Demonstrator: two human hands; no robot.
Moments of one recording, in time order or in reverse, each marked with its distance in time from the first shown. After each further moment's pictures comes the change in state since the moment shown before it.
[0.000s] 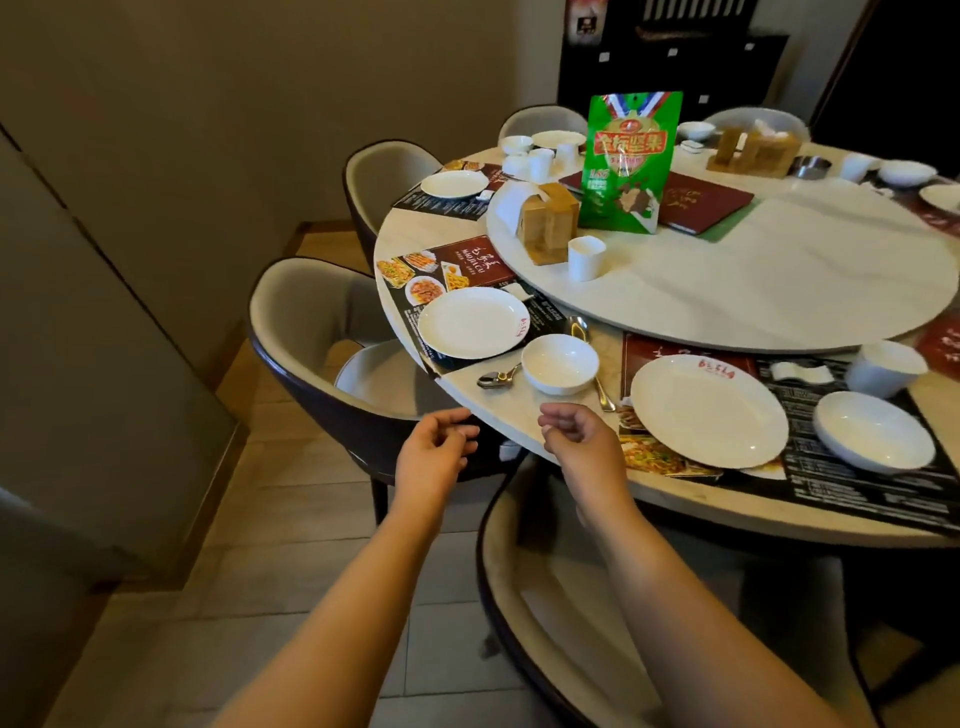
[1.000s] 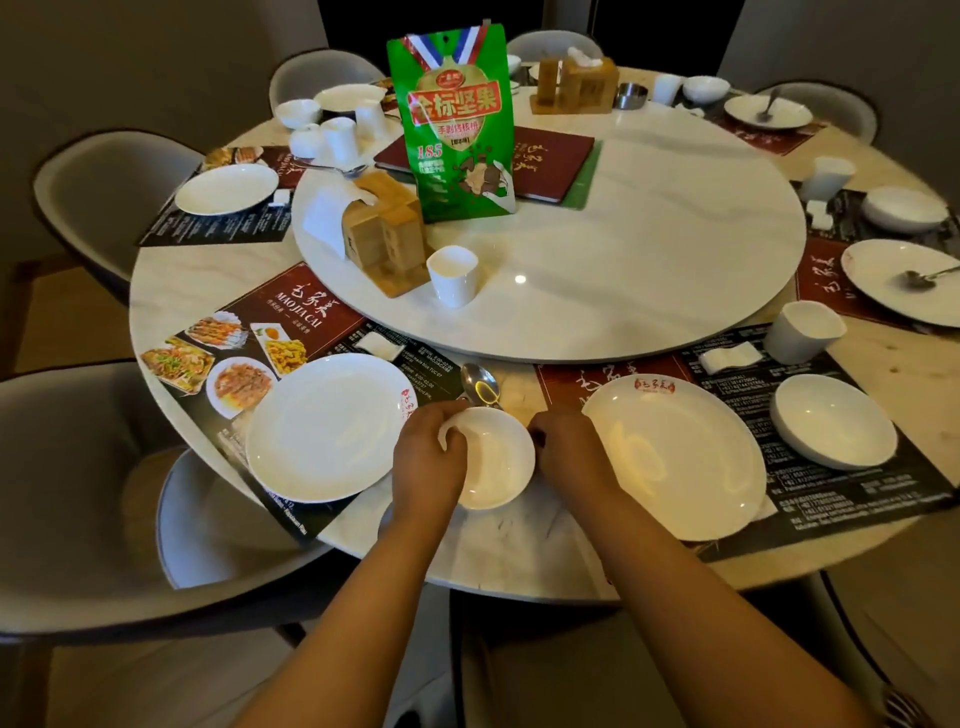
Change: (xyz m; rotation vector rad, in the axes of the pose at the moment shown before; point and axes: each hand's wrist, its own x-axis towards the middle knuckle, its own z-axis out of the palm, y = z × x) left_hand 0.218 0.005 0.139 0.545 -0.372 0.298; right_hand 0.205 0.037 -0.023 -0.821 0.134 0.098
